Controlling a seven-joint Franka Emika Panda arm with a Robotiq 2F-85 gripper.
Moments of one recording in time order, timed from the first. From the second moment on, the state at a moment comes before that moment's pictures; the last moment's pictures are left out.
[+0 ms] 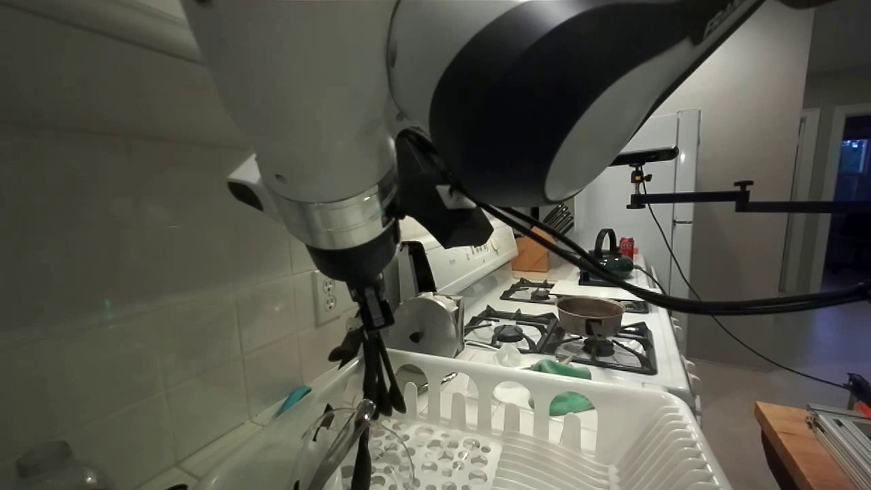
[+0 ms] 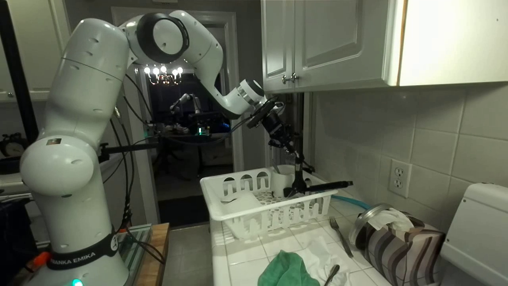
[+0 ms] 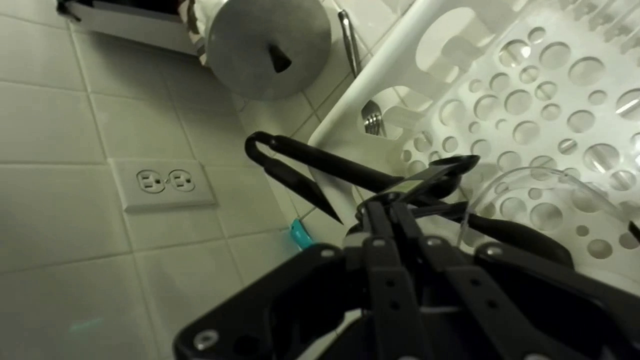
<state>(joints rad) 0.40 0.42 0.22 -1.69 -0.95 1.84 0.18</state>
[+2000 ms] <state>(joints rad) 0.65 0.73 0.22 -1.20 -1.06 1.67 -0.03</state>
